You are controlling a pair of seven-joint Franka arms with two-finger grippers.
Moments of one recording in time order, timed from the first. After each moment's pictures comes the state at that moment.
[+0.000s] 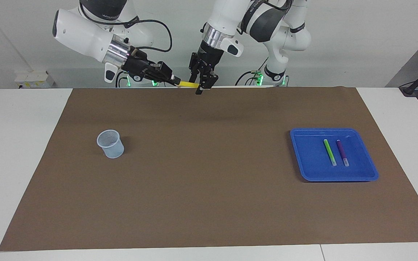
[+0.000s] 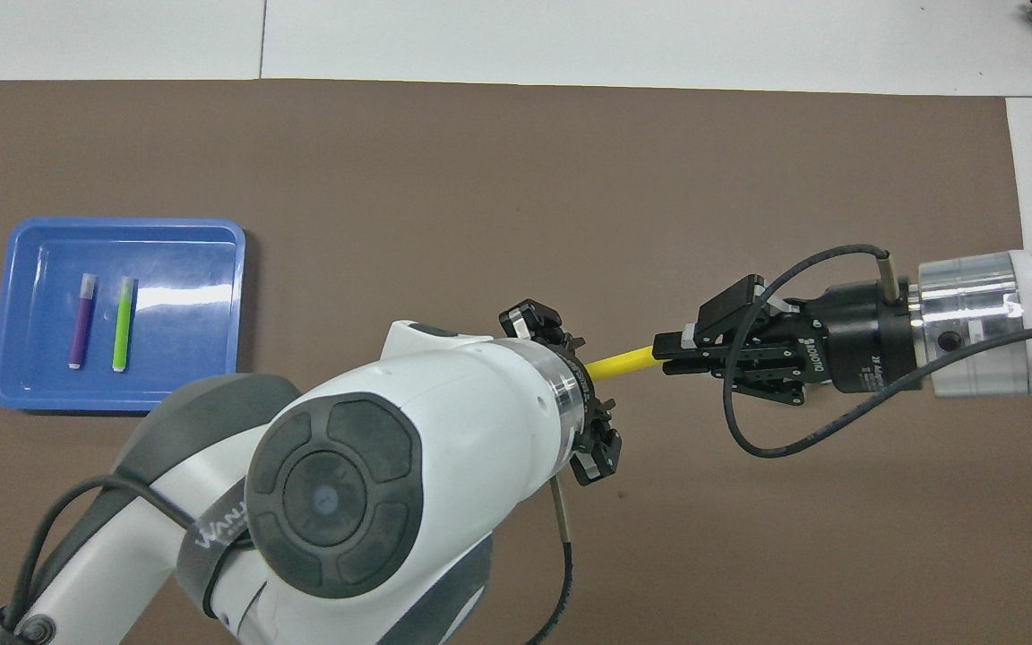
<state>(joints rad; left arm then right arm) -0.39 0.02 -0.41 -1.71 -0.18 2.13 -2.68 -0.09 -0.18 0.22 -1.95 0.98 1.78 0.42</state>
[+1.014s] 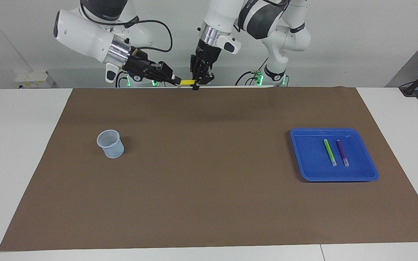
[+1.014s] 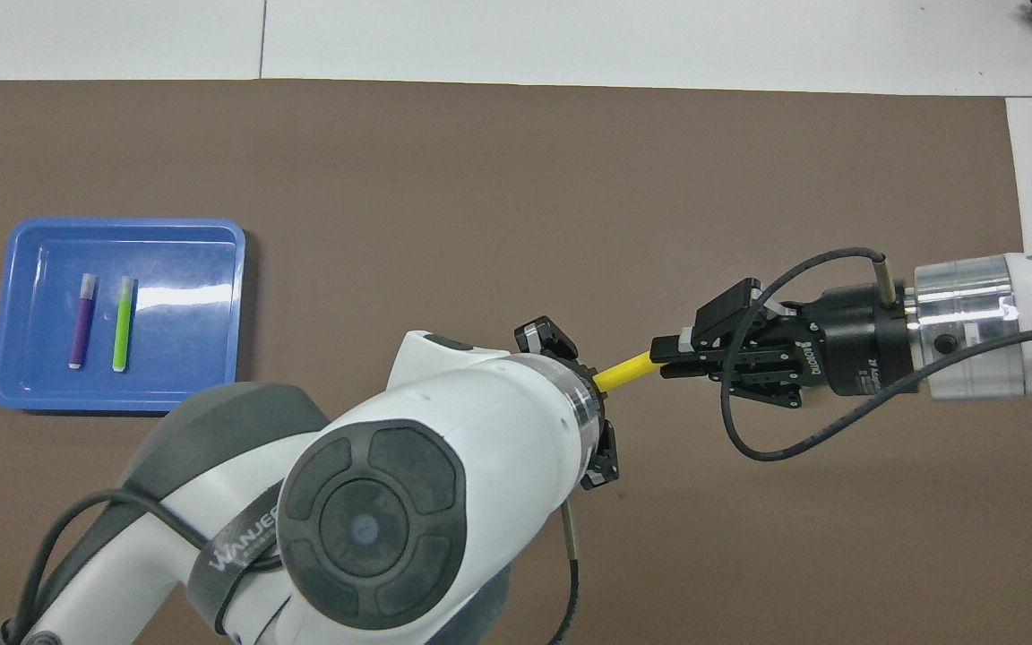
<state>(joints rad) -0.41 0.02 -0.41 -1.69 -0.14 2.09 -2.69 -0.09 -0.18 0.22 -1.96 0.99 1.77 0.42</state>
